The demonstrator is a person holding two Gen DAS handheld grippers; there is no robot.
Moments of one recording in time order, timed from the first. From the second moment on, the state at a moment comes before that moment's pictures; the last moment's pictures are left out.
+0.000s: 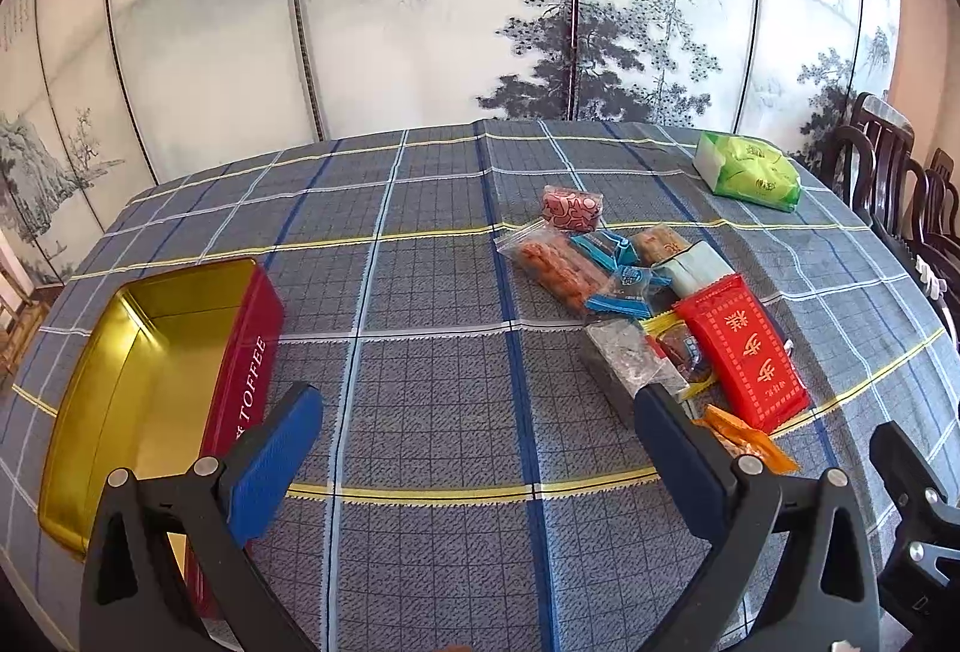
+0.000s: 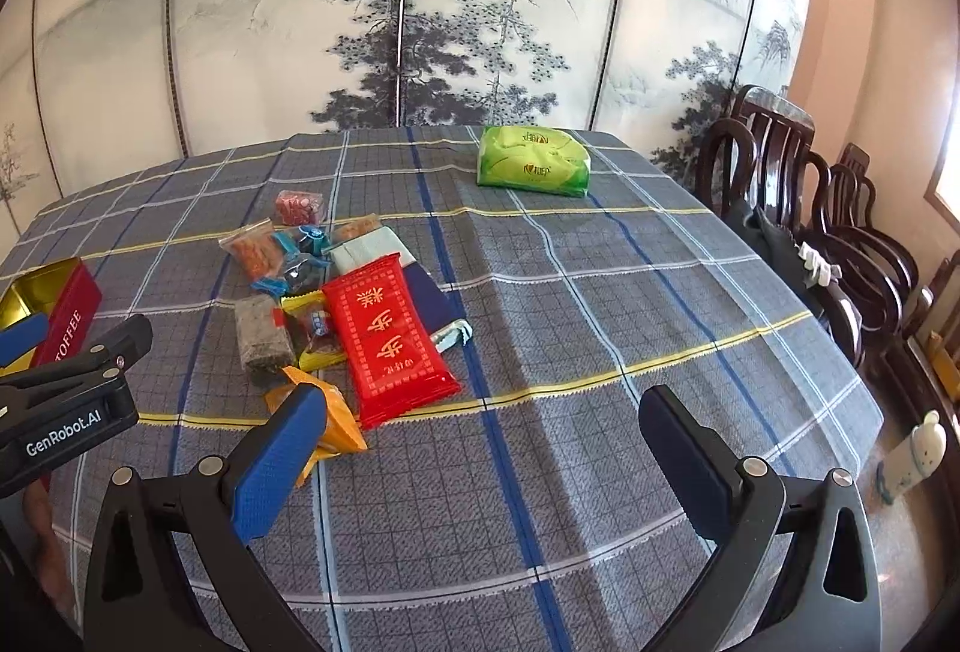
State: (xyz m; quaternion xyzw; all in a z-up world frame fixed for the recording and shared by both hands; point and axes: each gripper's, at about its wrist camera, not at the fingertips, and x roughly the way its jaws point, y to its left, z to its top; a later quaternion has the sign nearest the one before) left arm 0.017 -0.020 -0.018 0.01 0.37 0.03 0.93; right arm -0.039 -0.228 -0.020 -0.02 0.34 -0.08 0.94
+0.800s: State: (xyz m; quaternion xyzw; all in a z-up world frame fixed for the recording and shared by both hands) left arm 0.038 -0.022 -0.046 0.02 0.40 0.04 0.92; right arm -0.034 -0.233 -0.035 -0.01 0.36 -0.07 0.93
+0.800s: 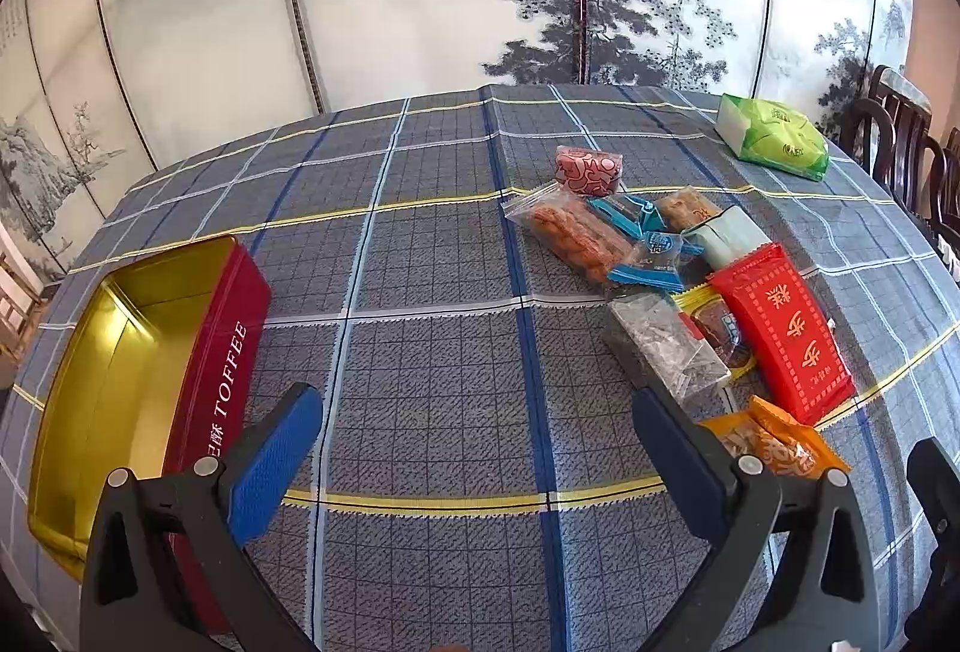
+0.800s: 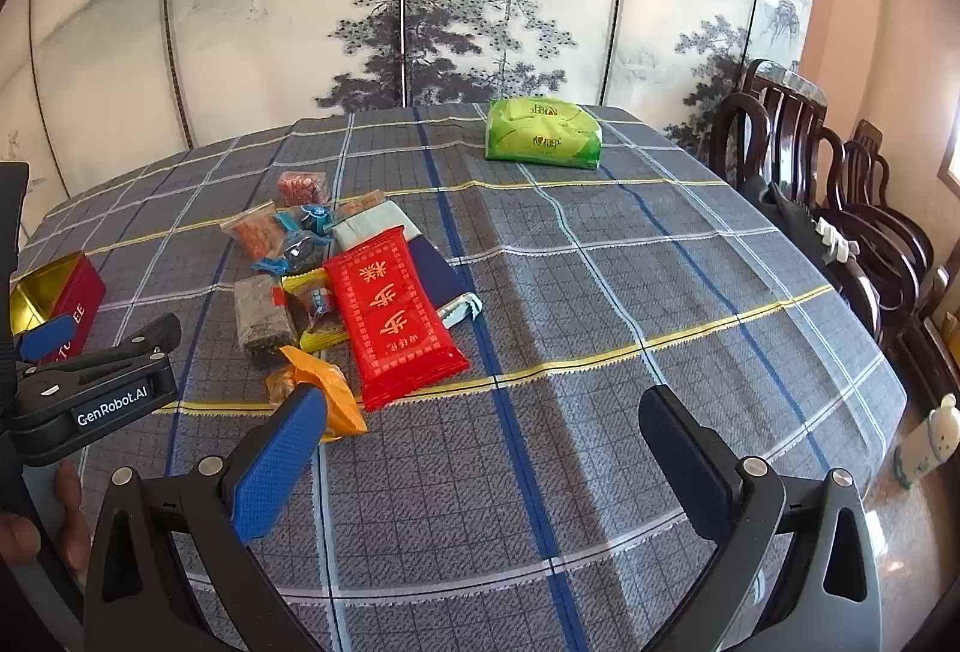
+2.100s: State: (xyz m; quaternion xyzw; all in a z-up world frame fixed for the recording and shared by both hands) left arm 0.035 -0.041 -0.060 0.02 0.42 0.00 0.91; right arm -0.031 -0.249 -0.044 0.00 0.37 -0.09 0.92
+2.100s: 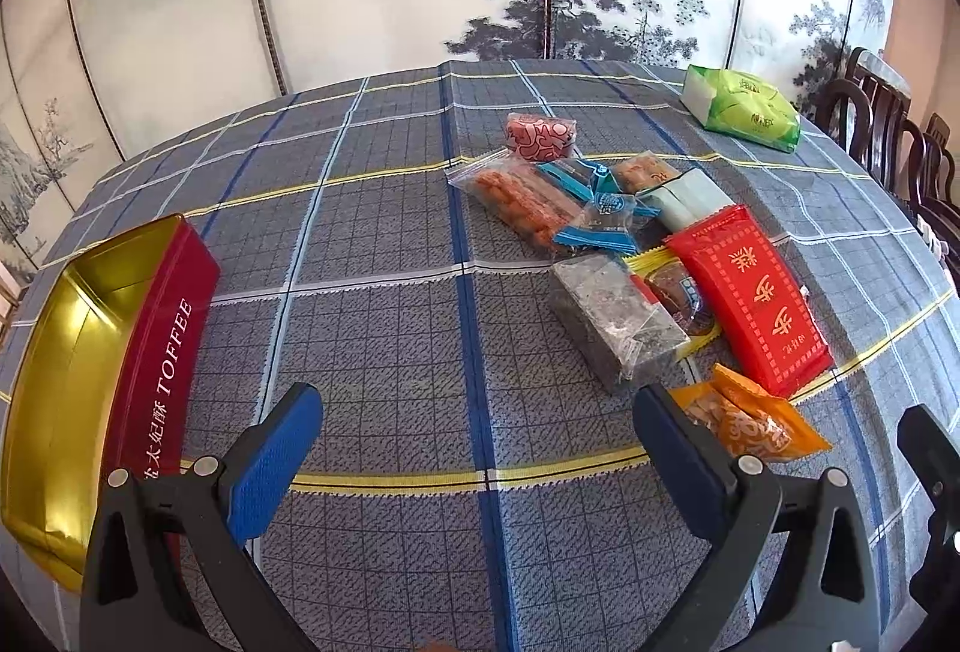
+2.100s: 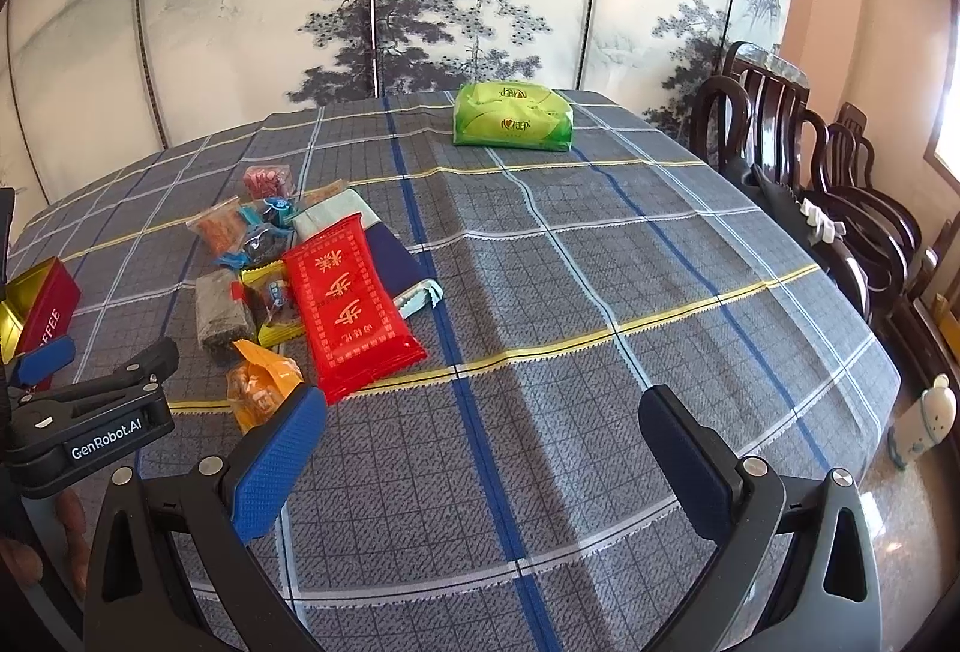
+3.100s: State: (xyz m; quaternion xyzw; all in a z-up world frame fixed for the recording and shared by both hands) left arm 0.043 -0.114 -0.079 0.01 0.43 -0.17 0.89; right arm -0.078 -0.333 -0.059 0.07 0.38 -0.11 0.92
